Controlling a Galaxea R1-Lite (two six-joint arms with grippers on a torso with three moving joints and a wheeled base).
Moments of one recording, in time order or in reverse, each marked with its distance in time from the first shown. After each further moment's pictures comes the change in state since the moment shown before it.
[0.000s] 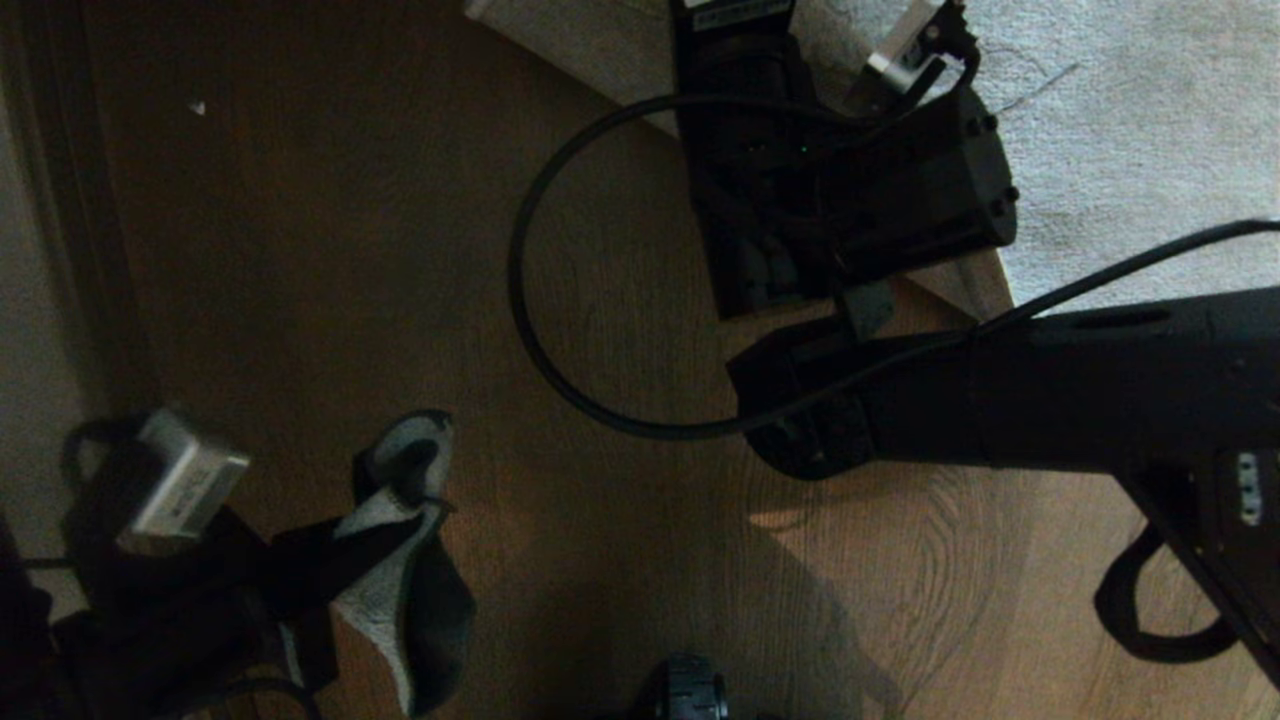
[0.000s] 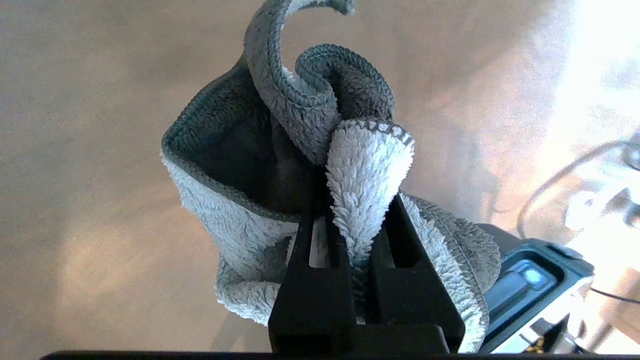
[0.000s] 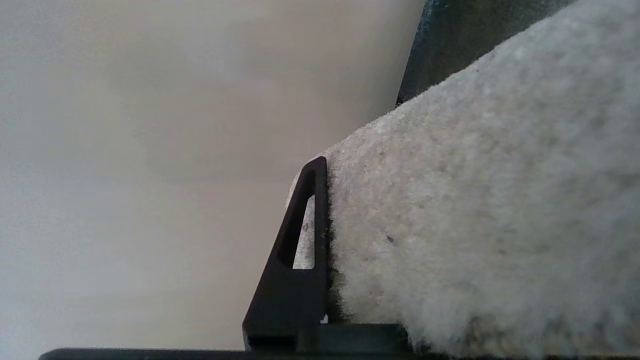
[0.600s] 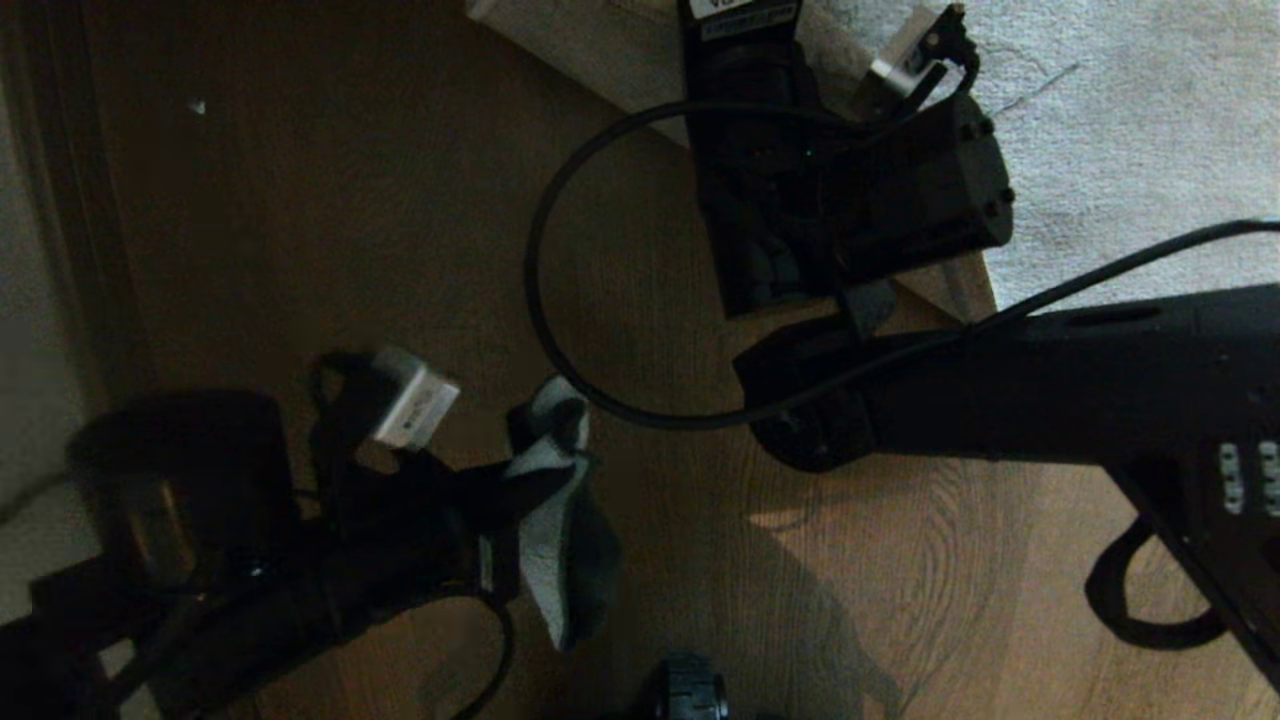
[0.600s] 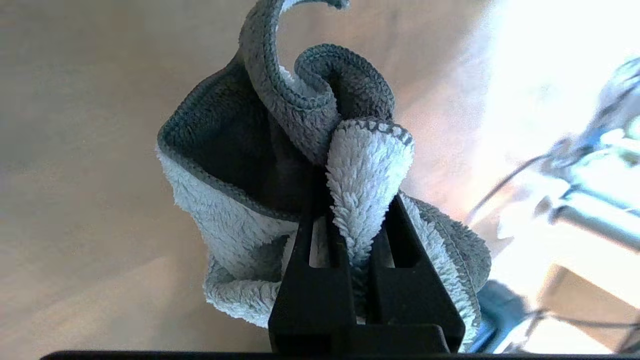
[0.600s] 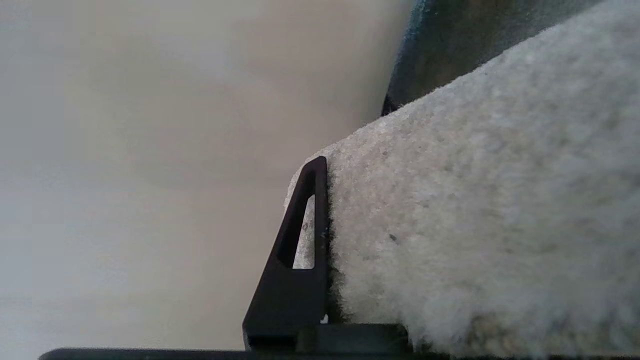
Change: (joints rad) left arm -0.223 0.309 -0.196 -0.137 0.070 -0.119; right arm -0.029 0.008 0.000 0.000 0.001 0.003
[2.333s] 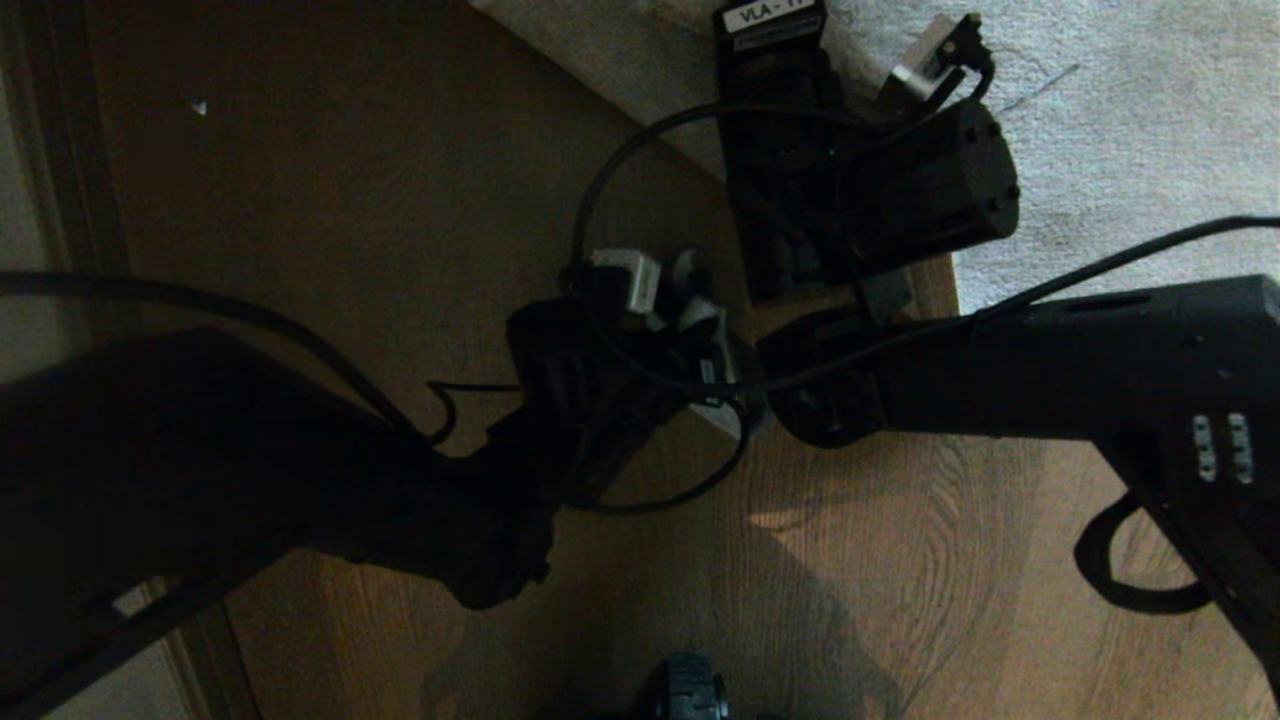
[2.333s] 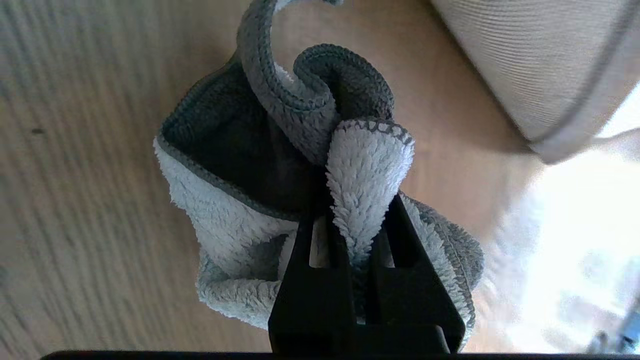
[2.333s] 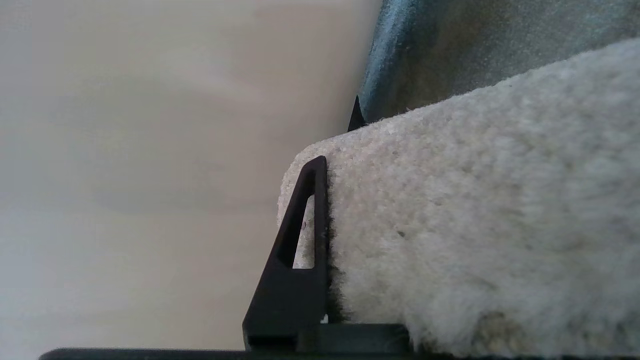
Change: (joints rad) left arm -0.051 0.615 -0.610 -0.326 0.201 -0.070; right arm -0.077 0.010 -0.003 0.000 -0.001 0.002
